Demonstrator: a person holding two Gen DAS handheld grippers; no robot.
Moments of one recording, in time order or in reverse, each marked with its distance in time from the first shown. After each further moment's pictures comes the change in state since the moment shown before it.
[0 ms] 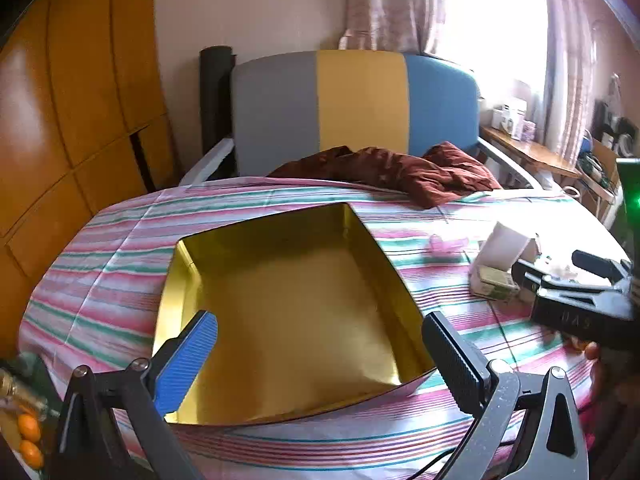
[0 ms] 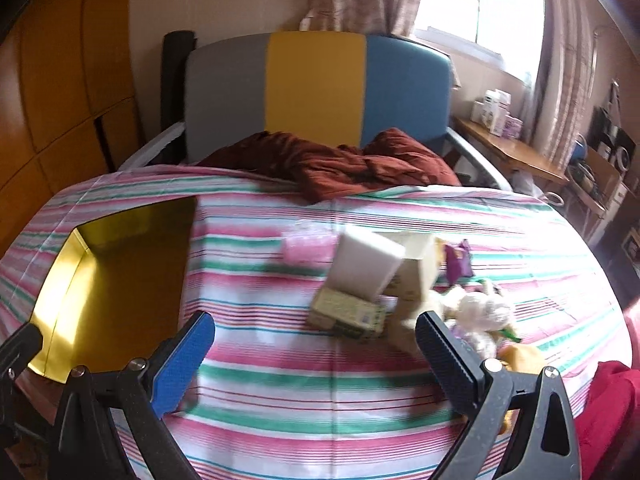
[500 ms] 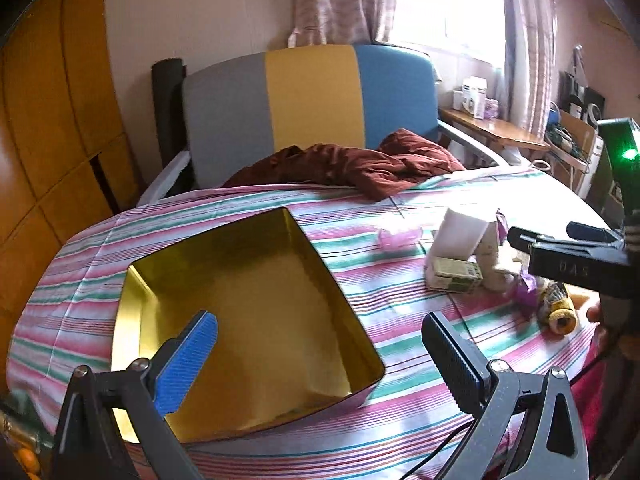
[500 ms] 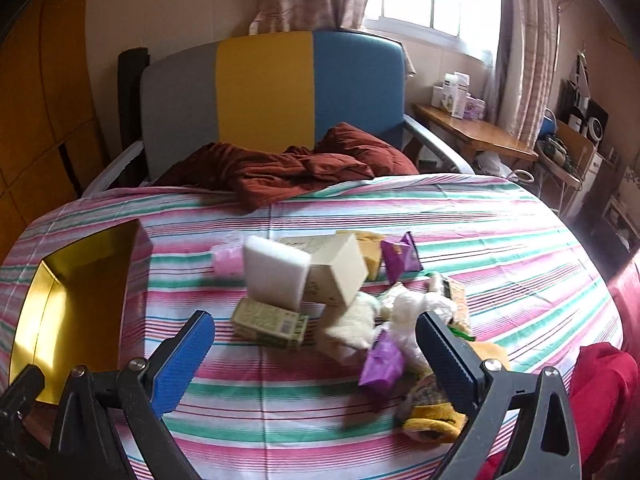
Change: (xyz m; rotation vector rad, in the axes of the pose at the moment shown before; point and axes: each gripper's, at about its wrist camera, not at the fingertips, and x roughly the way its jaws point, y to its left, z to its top) left arm 0.012 -0.054 0.008 0.113 0.013 -0.092; right arm 0.001 -0.067 0.007 0.101 0.003 -0.072
